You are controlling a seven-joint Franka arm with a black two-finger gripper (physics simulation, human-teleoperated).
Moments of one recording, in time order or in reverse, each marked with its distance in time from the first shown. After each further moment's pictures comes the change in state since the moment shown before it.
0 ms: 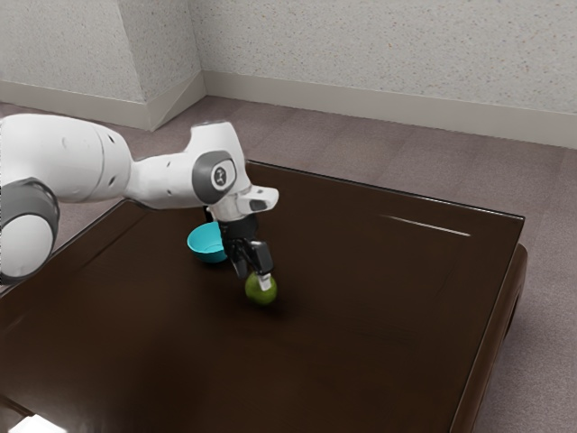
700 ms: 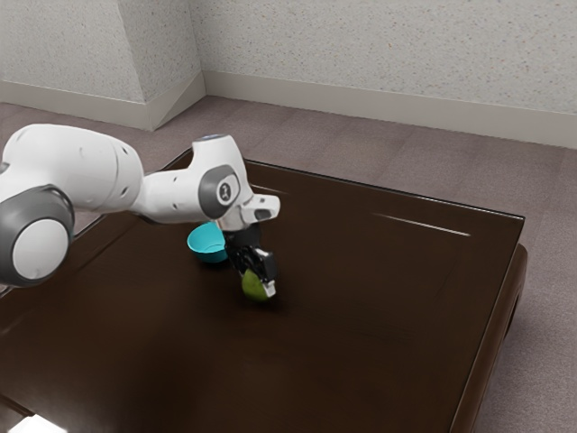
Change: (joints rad) arm 0.004 0.066 0.001 0.009 -0.013 0.122 -0.056
